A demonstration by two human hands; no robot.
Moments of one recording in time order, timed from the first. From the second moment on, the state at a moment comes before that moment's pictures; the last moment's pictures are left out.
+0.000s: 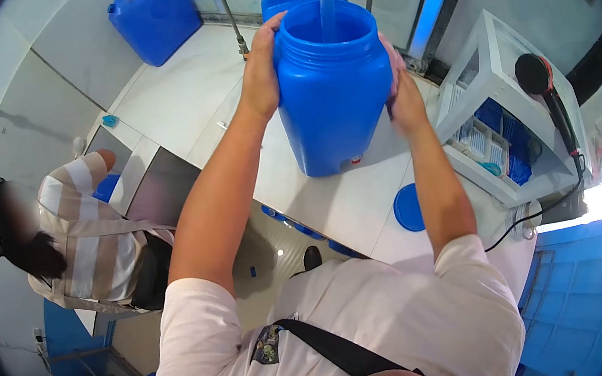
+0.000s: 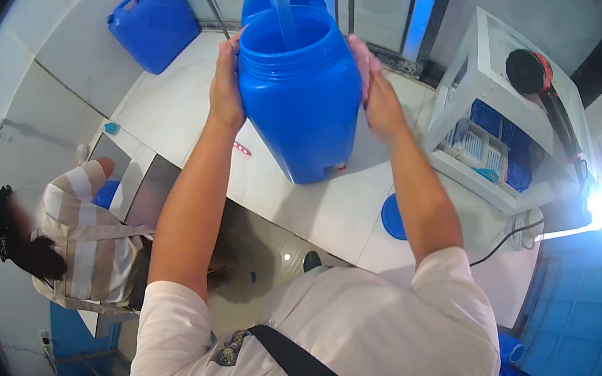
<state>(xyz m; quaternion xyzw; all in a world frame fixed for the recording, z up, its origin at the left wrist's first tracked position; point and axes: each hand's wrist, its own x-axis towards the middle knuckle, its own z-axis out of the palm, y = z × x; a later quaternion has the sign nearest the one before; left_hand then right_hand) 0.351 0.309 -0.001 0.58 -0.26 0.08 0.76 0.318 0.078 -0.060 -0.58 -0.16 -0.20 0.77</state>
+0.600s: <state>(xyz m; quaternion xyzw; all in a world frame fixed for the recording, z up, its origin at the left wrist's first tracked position) 0.269 0.367 -0.021 0.60 -0.09 0.19 0.77 0.290 0.194 -0.016 -0.83 -0.44 -0.31 0.09</state>
